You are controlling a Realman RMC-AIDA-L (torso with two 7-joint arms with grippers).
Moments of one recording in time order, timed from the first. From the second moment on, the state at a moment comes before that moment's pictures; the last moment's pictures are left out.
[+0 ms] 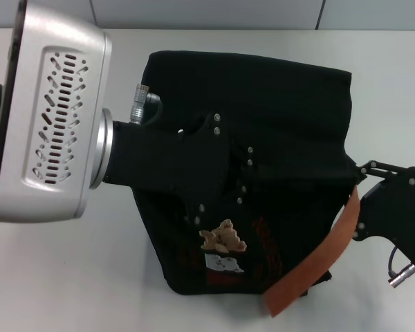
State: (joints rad) left arm -0.22 -2.08 1.51 1.75 1.87 1.50 -1.33; right arm 0.29 2.09 -0.17 0.12 -1.94 -1.75 -0.37
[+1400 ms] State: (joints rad) left arm -0.22 -2.08 1.50 1.75 1.86 1.50 -1.32; right arm 0.30 2.08 -0.17 0.10 -2.00 -1.67 -0.25
